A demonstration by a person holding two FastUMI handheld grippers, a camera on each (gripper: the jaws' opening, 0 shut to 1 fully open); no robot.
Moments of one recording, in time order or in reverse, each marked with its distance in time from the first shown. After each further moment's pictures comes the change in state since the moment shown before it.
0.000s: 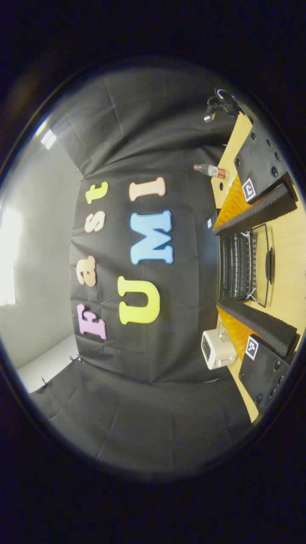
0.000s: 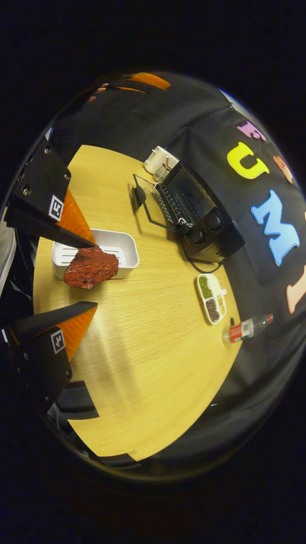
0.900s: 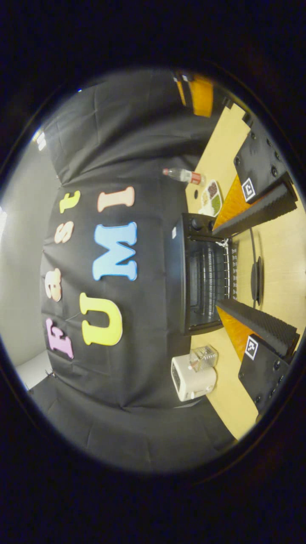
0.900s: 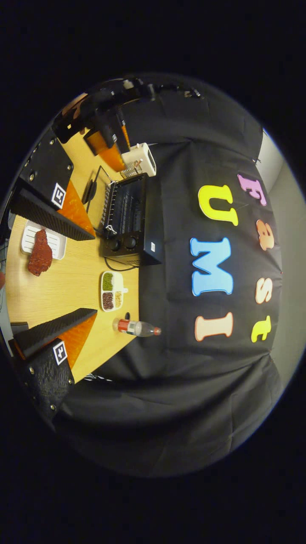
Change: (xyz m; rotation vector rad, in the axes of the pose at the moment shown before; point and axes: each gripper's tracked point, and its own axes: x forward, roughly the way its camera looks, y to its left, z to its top) left arm 0.073 -0.032 -0.093 -0.038 0.143 -0.133; right arm -0.102 0.044 0.110 -0.412 -0.561 -0.197
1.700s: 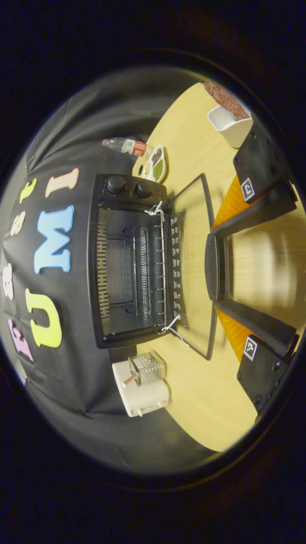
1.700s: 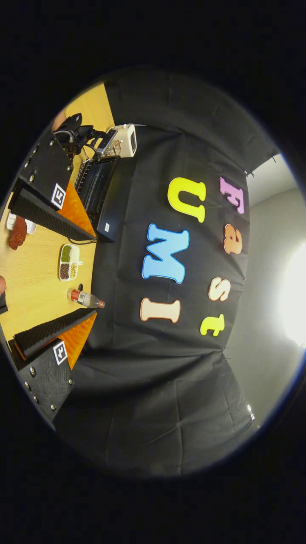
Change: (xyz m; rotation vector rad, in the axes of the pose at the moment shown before) left arm 0.085 0.034 -0.210 0.017 0.391 0.052; right arm -0.056 -0.009 0.114 -0.213 -0.352 -0.186
